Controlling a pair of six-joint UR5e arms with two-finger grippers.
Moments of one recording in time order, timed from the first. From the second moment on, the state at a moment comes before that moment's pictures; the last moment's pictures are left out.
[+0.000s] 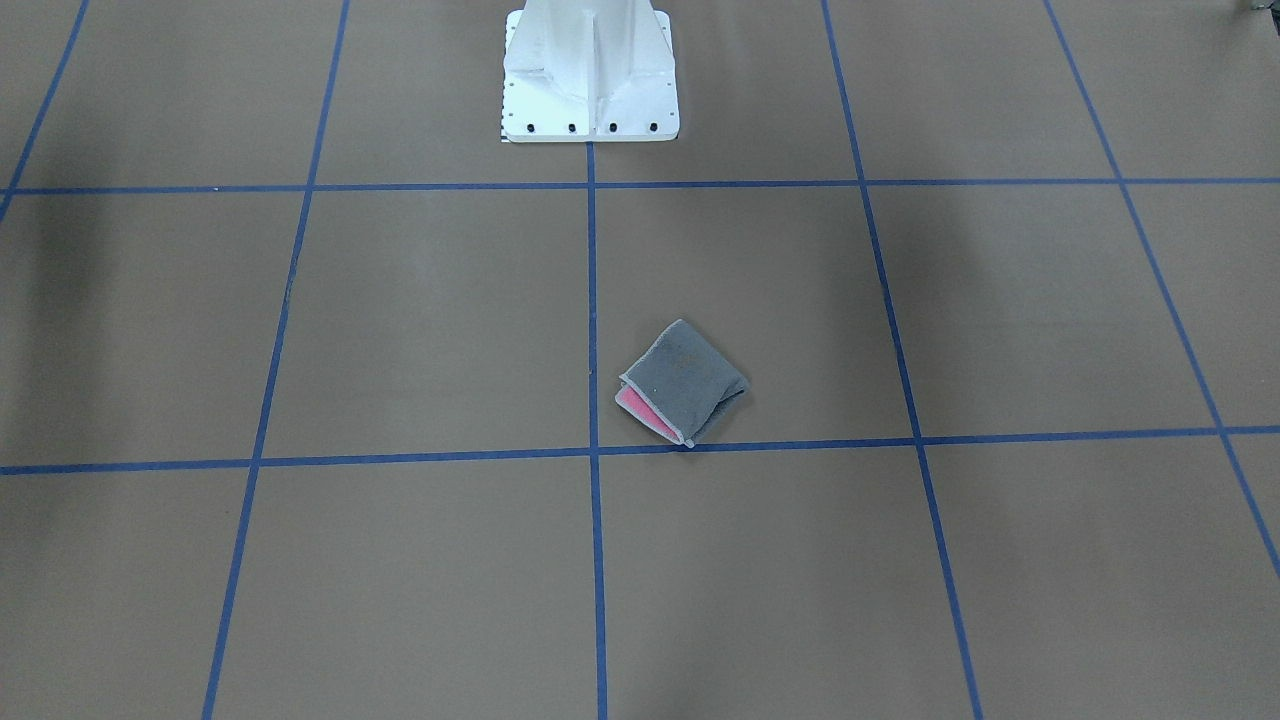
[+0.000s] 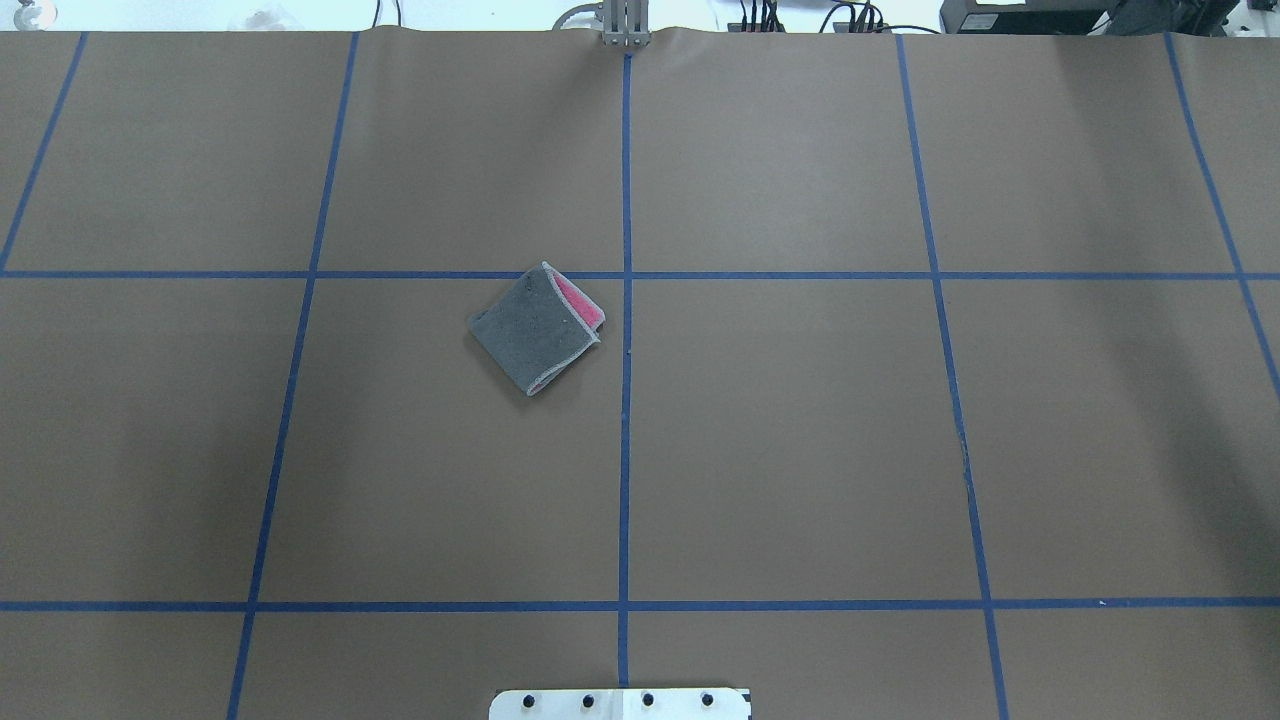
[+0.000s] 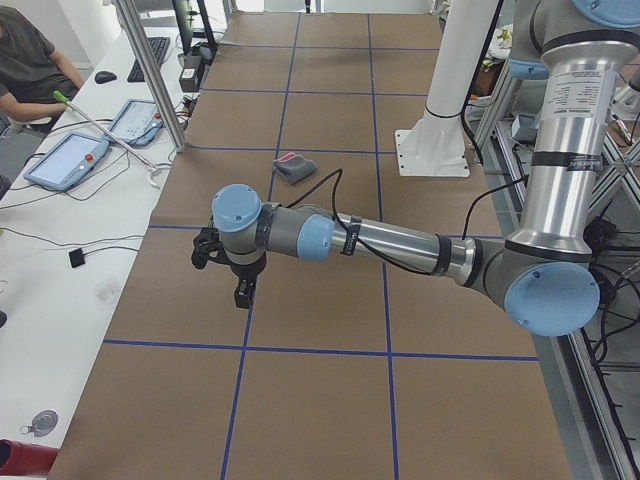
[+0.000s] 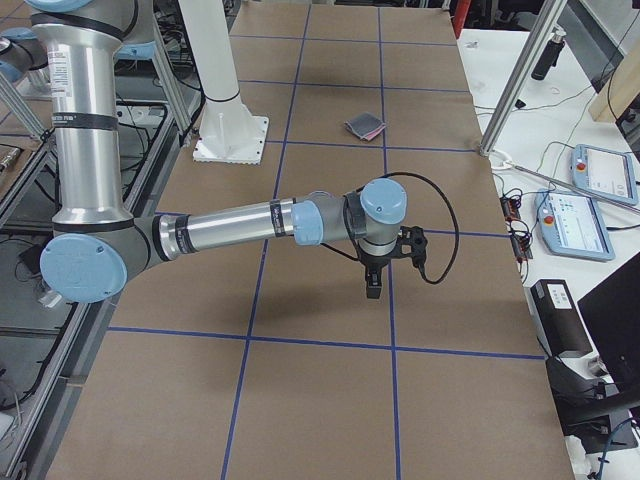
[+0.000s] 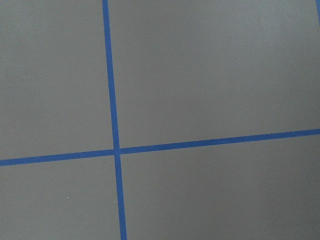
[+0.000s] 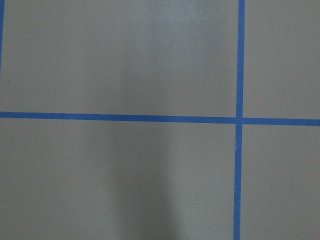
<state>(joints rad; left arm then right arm) -1.53 -1.66 -1.68 -1.58 -2.43 -0.08 1.47 -1.56 1.76 -1.60 2.40 0.17</state>
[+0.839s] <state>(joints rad) -1.53 -1.67 -1.67 -1.58 -2.43 -0.08 1.47 -1.55 1.77 -1.60 2.40 0.18</state>
